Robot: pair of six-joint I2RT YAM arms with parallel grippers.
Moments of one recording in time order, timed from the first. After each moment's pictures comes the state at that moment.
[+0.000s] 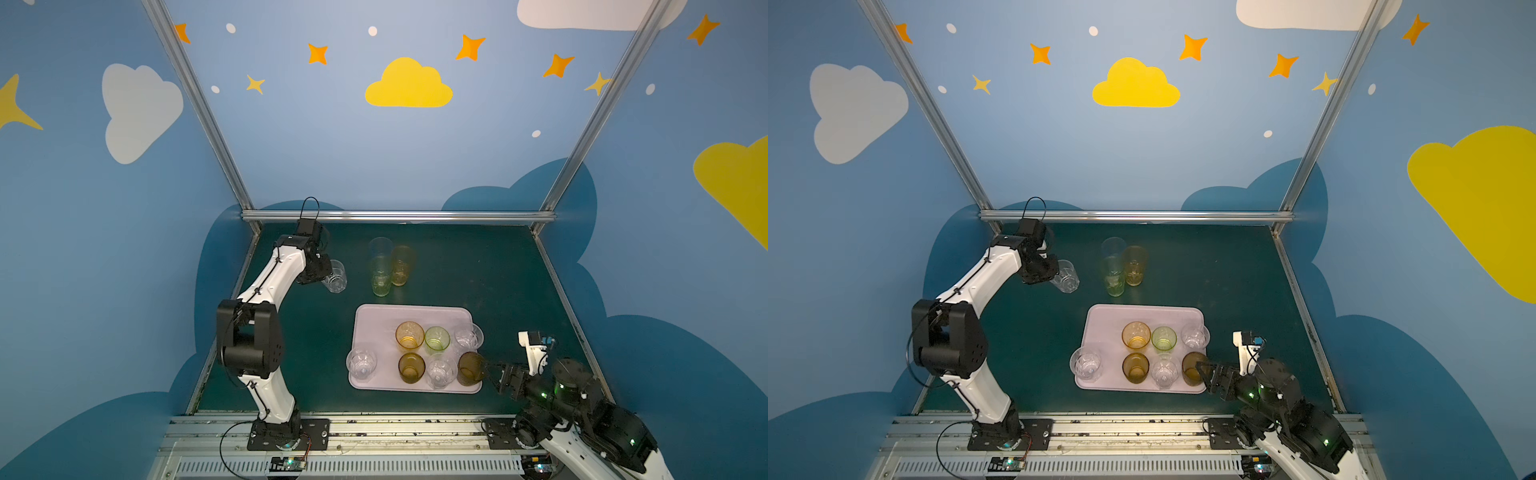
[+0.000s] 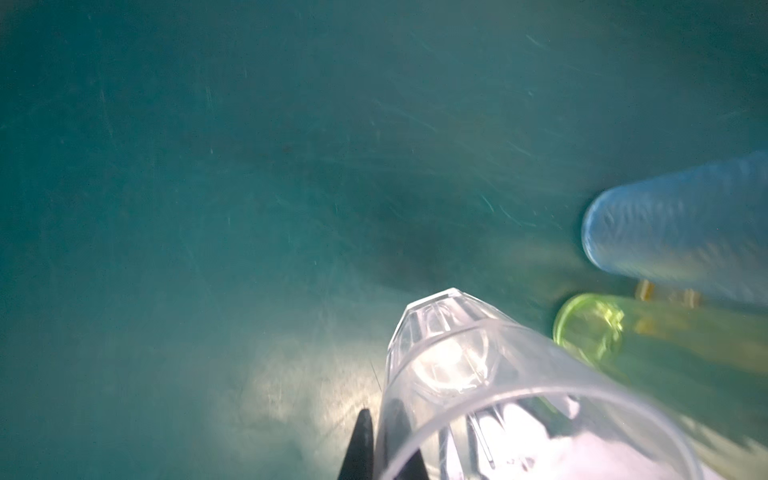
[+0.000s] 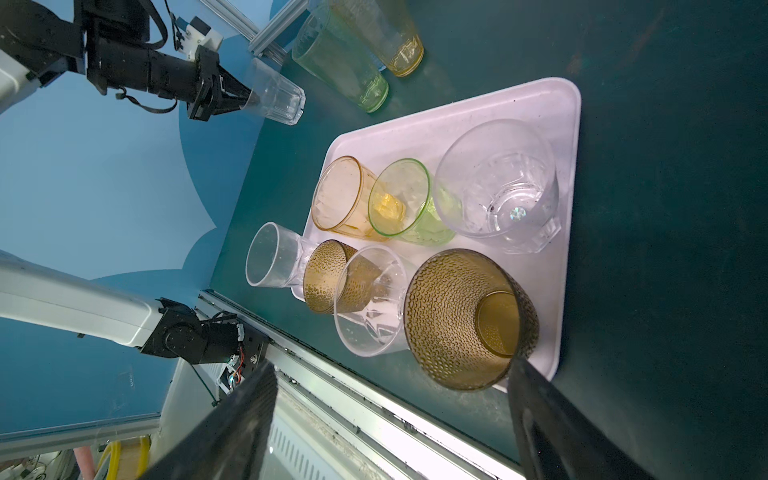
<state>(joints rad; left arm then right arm) -0.09 1.73 1.47 -0.92 0.00 -0.39 0.72 0.10 0.59 -1.01 -0.08 0.77</state>
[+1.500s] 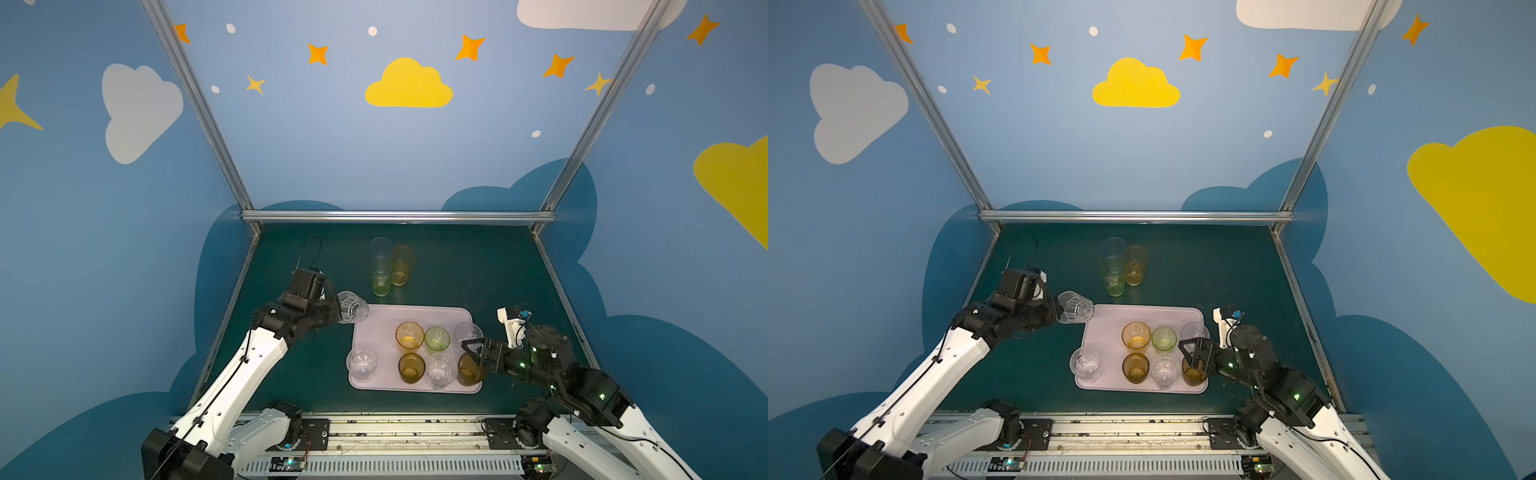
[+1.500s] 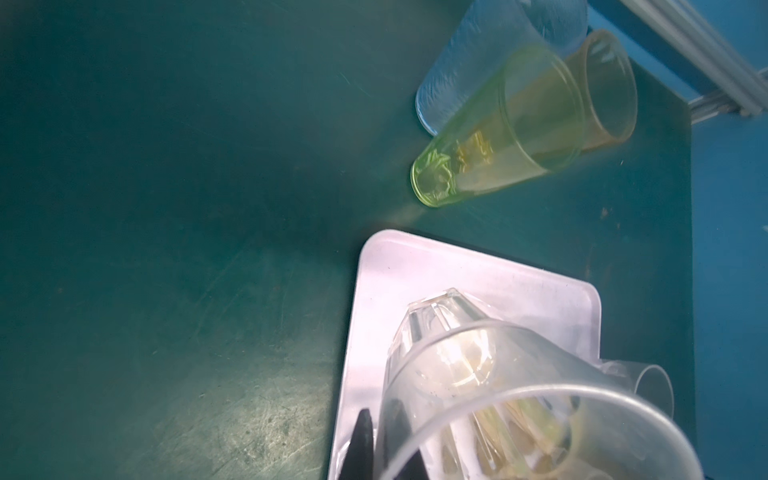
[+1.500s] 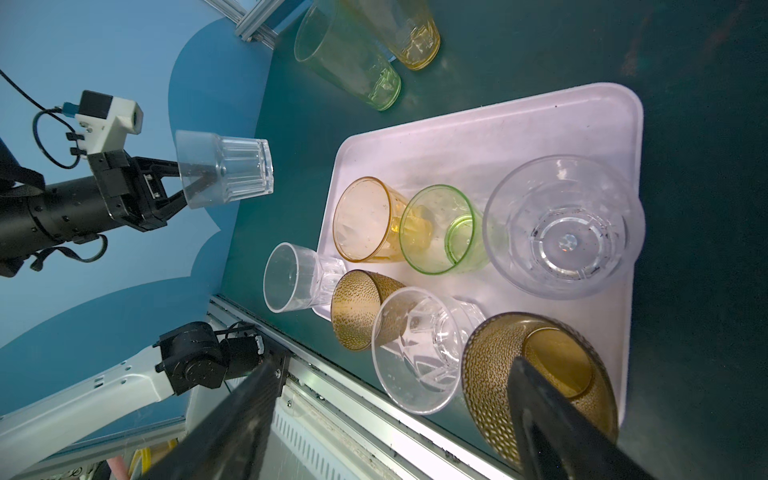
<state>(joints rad) -0.36 1.06 0.95 -0.81 0.08 -0.61 0.72 0.49 0.69 -0.81 -0.13 0.80</state>
